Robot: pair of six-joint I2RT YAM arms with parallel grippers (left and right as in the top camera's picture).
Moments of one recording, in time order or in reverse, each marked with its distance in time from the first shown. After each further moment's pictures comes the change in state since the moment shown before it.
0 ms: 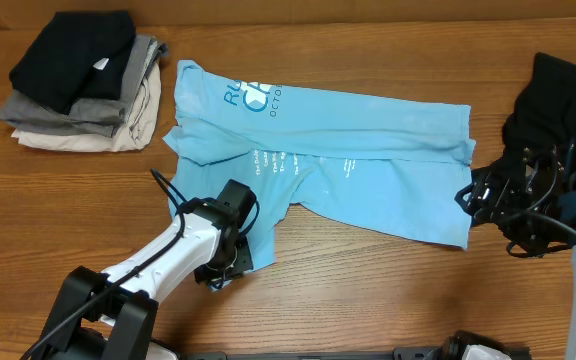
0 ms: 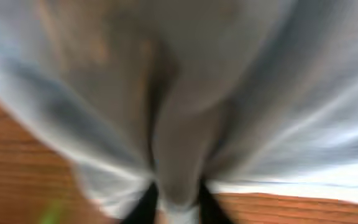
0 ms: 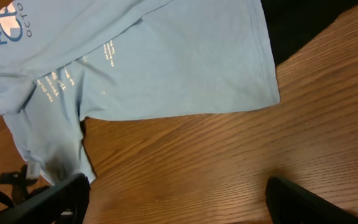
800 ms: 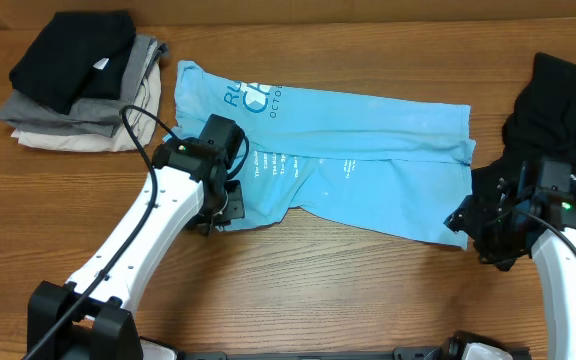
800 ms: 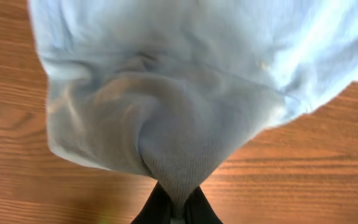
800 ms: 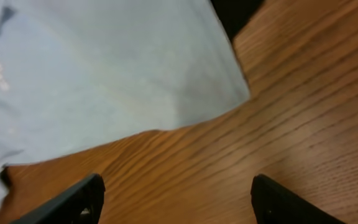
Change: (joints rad) left arm 0.104 0.009 0.448 -0.298 -0.098 0.203; right arm 0.026 0.072 -0.386 0.328 0.132 0.188
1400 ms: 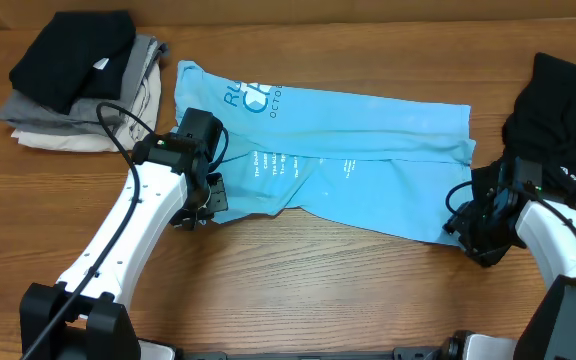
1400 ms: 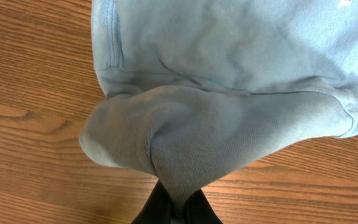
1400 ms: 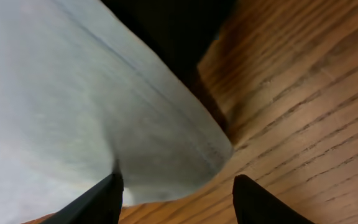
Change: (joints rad) left arm 0.088 0.000 0.003 0.004 -0.039 0.019; right arm 0.000 0.260 -0.083 0.210 0.060 0.096
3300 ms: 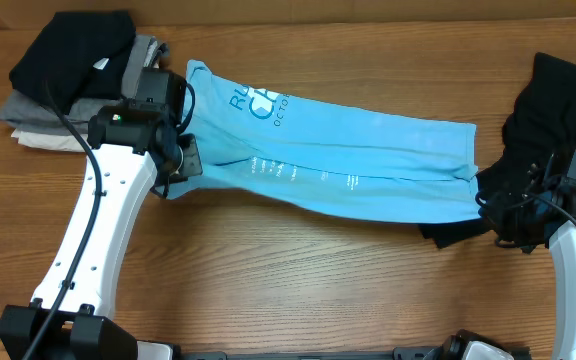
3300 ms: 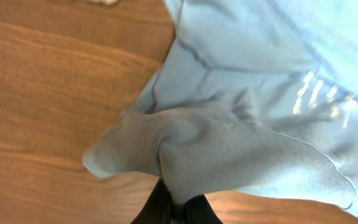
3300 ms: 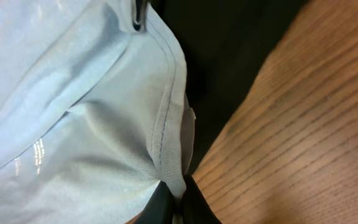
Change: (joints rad) left arm 0.113 0.001 0.240 -0.024 -0.068 0.112; right arm -0.095 -0.236 0.172 -0.150 -0.038 -0.086
